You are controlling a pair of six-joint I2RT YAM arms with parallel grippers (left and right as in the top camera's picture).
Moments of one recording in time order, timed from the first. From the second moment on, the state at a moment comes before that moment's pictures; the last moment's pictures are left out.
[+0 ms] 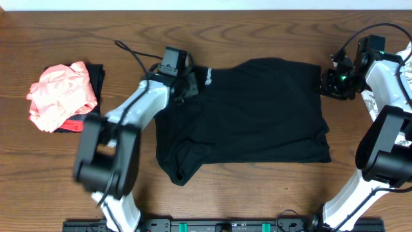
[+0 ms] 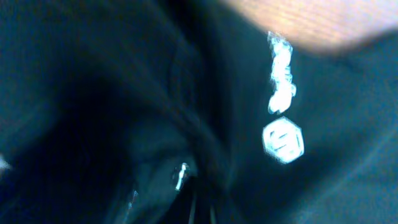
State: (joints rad) left arm -0.30 1.87 1.25 -0.47 0.15 -0.52; right arm -0.27 2.02 1.53 -0.94 -0.36 -0.03
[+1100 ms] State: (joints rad) left arm -0.32 1.73 1.23 -0.38 -0.11 -0.45; right arm -0.27 2.02 1.53 -0.87 -0.36 -0.03
